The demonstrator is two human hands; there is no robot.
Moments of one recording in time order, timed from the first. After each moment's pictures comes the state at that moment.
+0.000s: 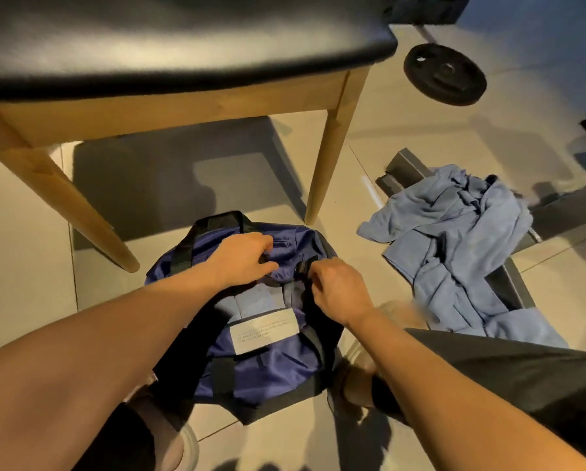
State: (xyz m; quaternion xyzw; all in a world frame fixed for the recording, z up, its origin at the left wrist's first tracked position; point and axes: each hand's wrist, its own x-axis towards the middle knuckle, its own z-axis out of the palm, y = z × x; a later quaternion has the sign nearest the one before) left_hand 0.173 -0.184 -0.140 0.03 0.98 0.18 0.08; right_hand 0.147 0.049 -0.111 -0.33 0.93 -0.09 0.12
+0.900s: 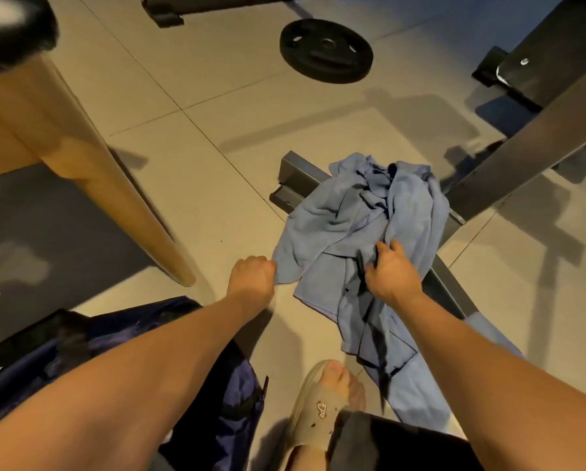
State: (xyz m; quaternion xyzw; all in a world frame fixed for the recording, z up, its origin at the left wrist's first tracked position) left_hand -0.052 0.034 -0.250 0.05 0.98 0.10 0.14; right_hand -0.073 0.296 -0.177 0.08 0.98 -0.11 0.16
